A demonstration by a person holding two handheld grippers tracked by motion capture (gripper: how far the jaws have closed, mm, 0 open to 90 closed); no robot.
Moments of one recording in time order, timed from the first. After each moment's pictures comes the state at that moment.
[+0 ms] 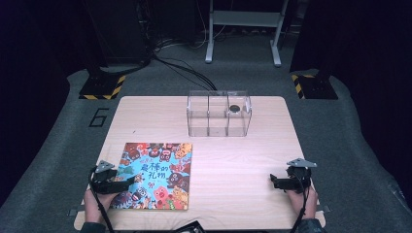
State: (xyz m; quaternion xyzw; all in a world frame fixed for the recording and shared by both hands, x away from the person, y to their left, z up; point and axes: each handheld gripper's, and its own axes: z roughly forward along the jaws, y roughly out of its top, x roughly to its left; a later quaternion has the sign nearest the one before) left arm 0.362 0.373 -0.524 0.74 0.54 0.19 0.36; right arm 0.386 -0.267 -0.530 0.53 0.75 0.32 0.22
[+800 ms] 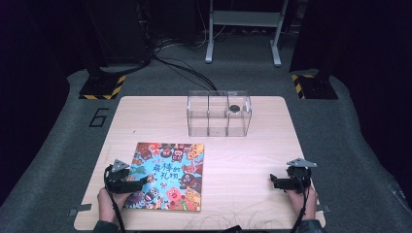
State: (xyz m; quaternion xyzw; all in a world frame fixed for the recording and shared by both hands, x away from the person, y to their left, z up) left arm 0.365 0.326 -0.522 0.75 0.53 0.18 0.35; right arm 0.386 -0.266 -0.529 0.53 0.75 0.32 0.22
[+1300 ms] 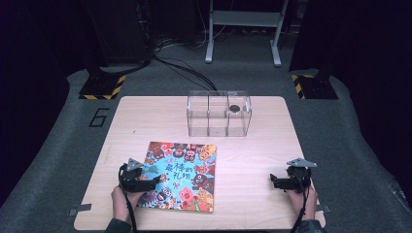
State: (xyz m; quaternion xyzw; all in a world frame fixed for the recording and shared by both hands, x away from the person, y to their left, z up) left arm 0.370 0.285 -0.522 0.76 0.52 0.17 0.36; right arm 0.386 -0.266 -0.529 0.53 0.75 0.32 0.22
